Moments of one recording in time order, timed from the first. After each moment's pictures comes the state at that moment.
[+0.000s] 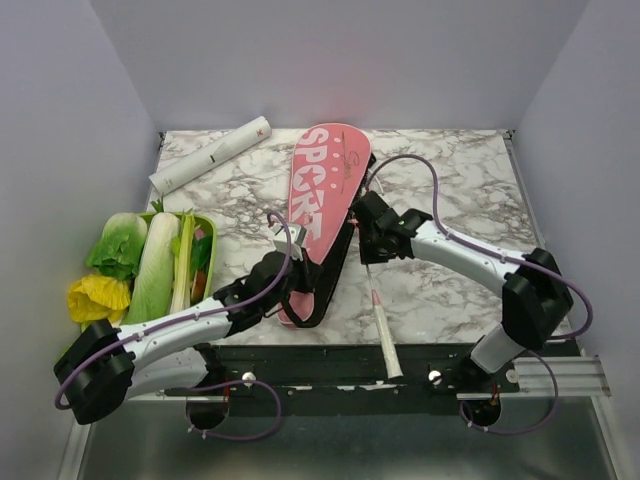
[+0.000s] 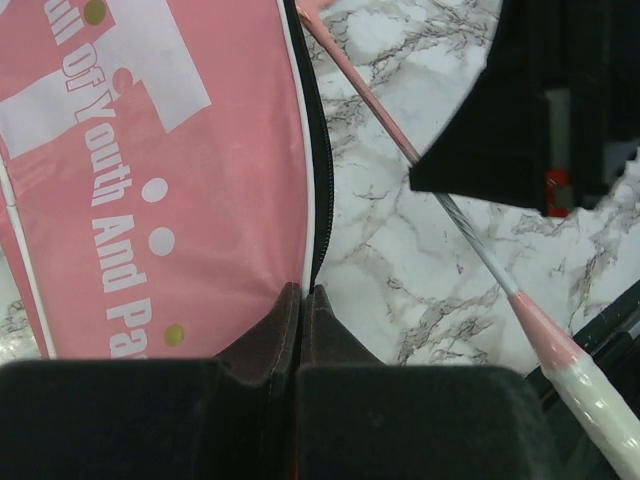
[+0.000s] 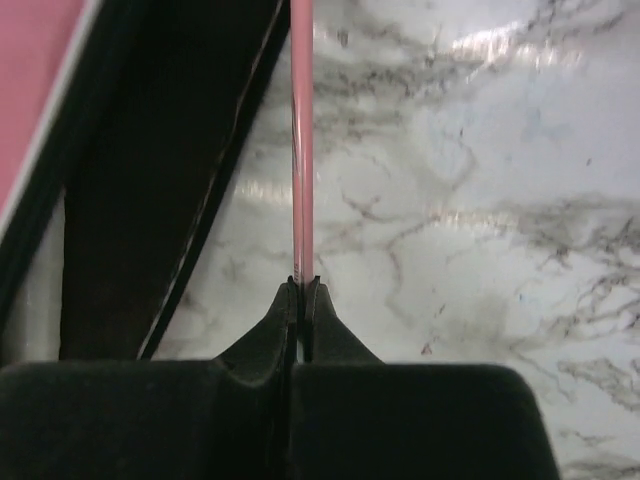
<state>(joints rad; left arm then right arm) -0.90 1.05 0.46 0.21 -0.22 -0.57 0.76 1.56 1.15 -0.69 0.17 0.59</state>
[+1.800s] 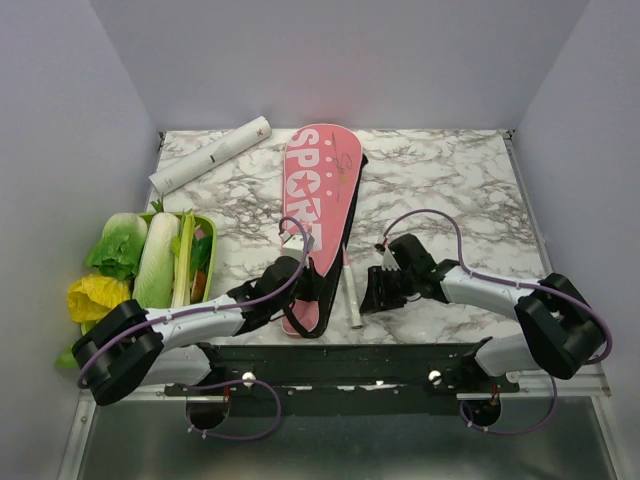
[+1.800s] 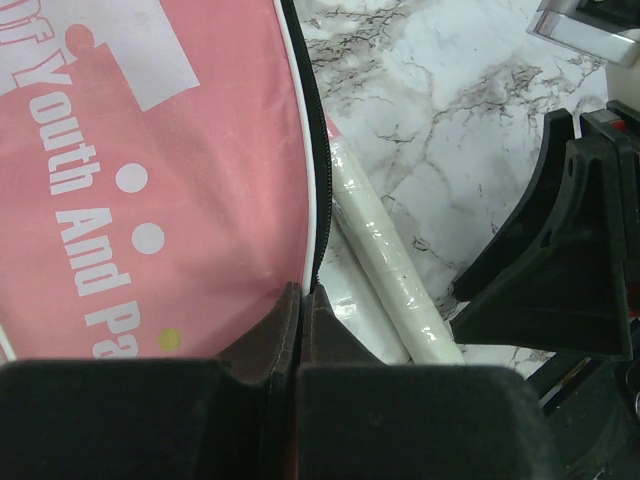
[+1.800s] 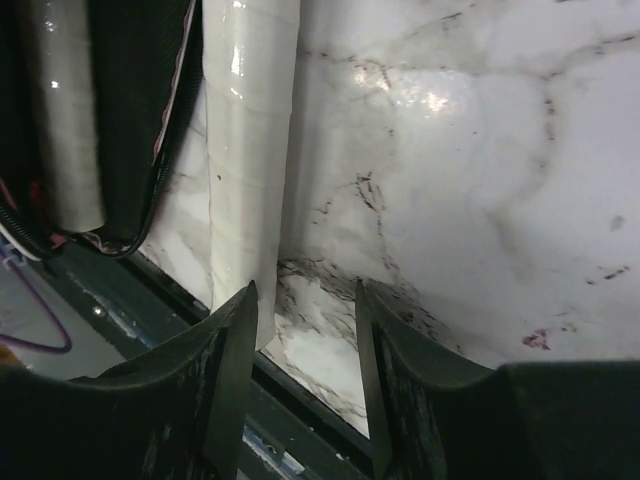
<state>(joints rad) -0.91 1.20 0.42 0.30 -0.17 -0.62 0.65 1.39 0.60 -0.23 -0.37 0.52</state>
